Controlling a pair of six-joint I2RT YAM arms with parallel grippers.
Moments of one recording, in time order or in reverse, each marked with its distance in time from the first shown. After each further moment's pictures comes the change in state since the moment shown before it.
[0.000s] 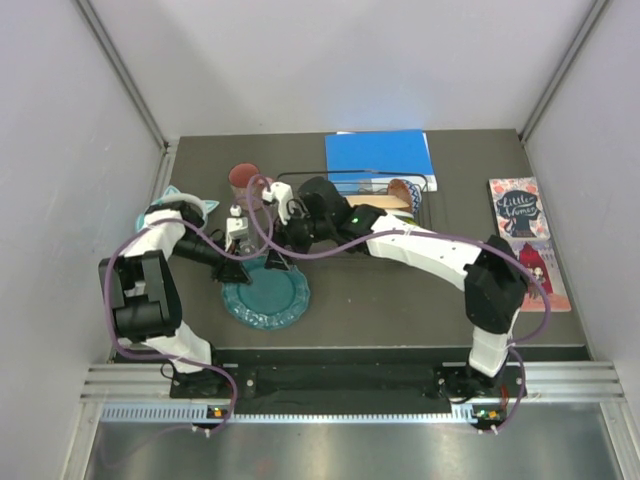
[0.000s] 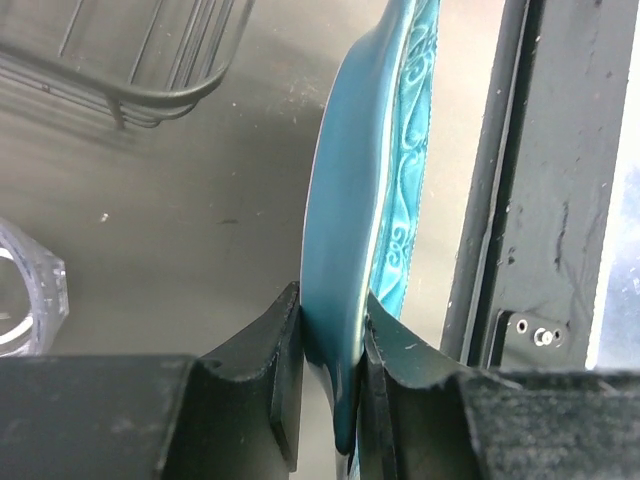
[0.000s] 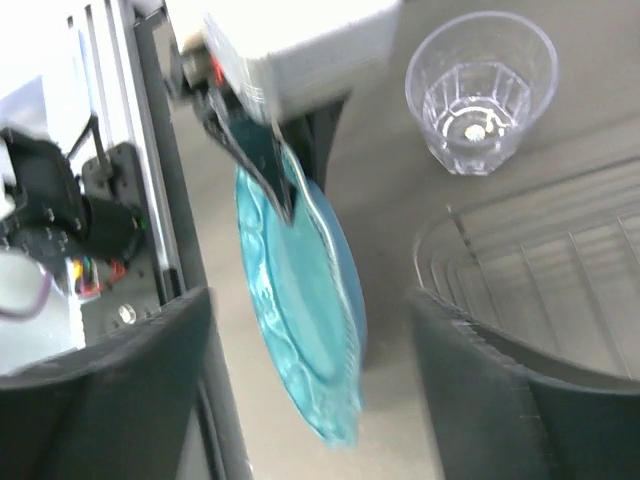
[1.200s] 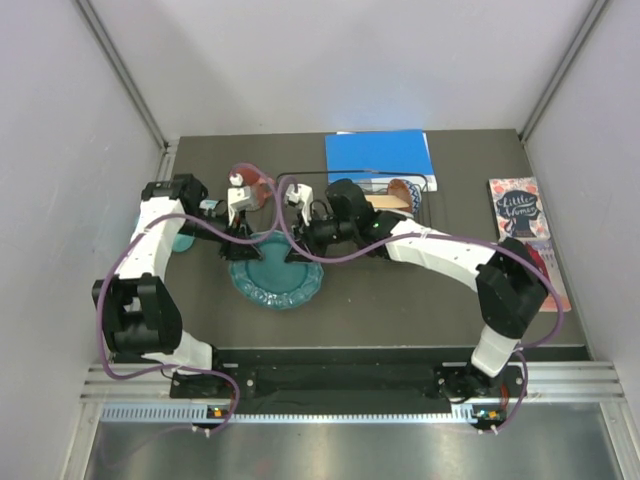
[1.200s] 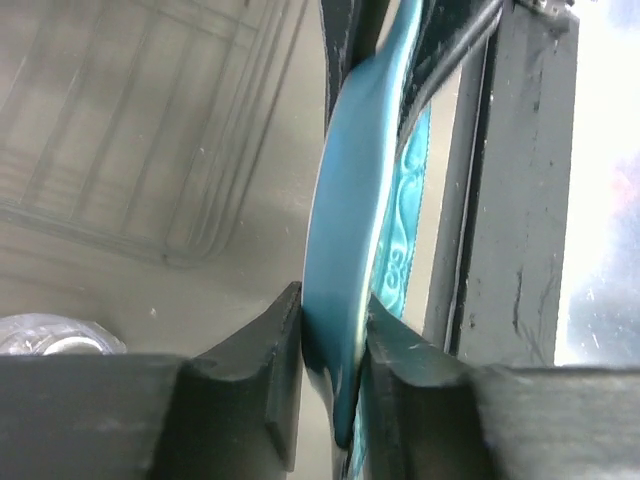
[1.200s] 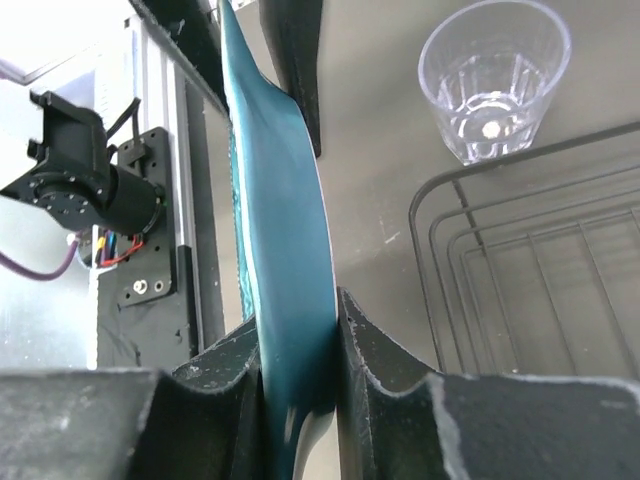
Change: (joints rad) left arm -0.119 -0.114 0.213 -0.073 0.115 -0.184; right arm -0.092 -0.111 -0.264 0.235 -0.209 -0.010
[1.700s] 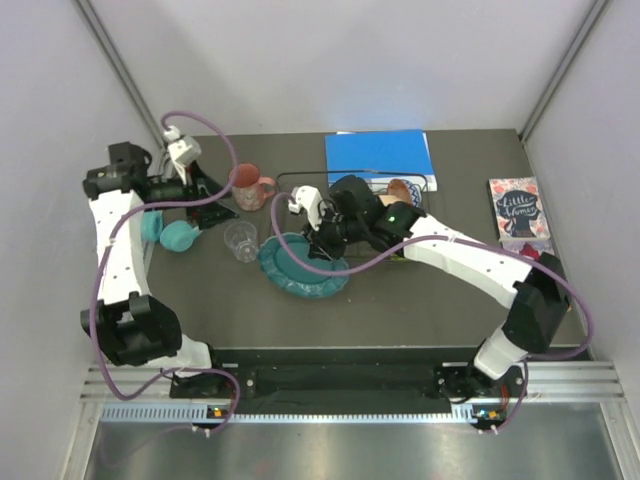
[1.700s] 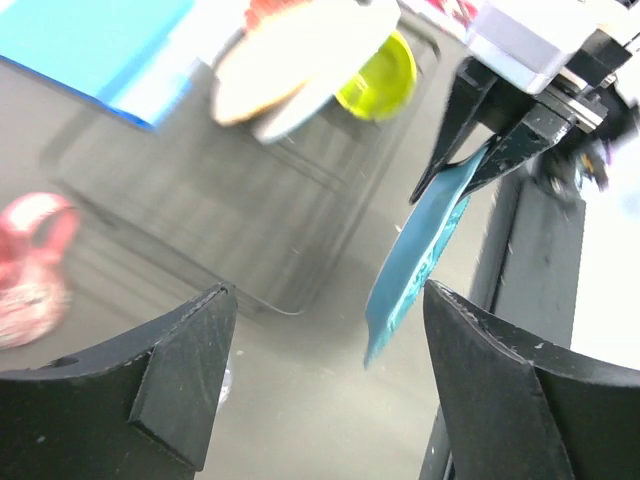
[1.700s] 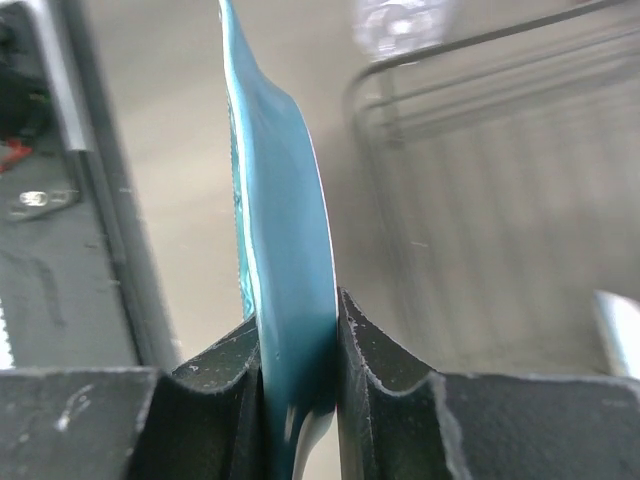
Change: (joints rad) left arm 0.191 -0.024 0.293 0.031 0.209 -0.271; right arm 0.045 -0.113 0.124 -0.451 0.286 -0.262
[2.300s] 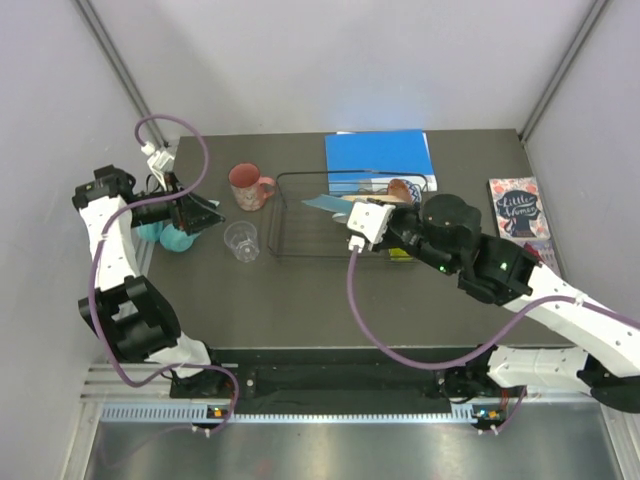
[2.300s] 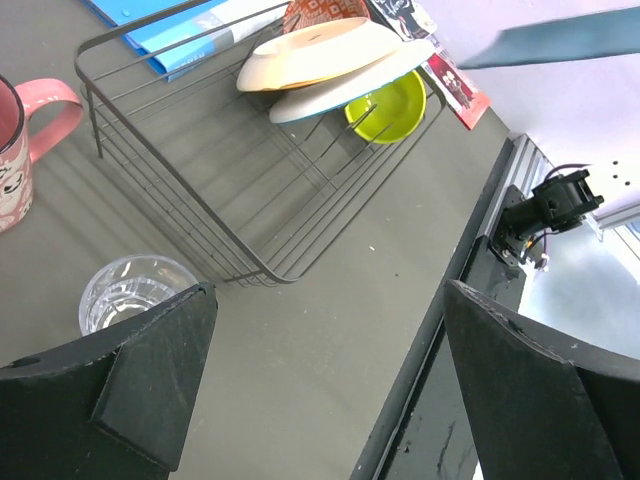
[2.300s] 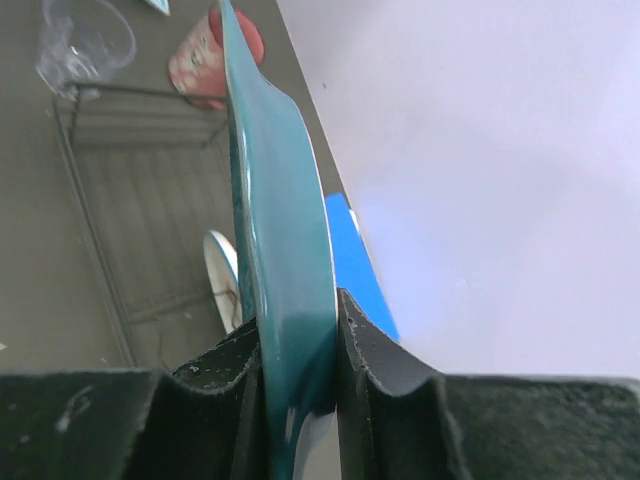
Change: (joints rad) left arm 0.197 0.026 -0.112 -0.002 0.082 -0.122; right arm 0.121 -0.566 -0.122 0.043 0.533 -0.586
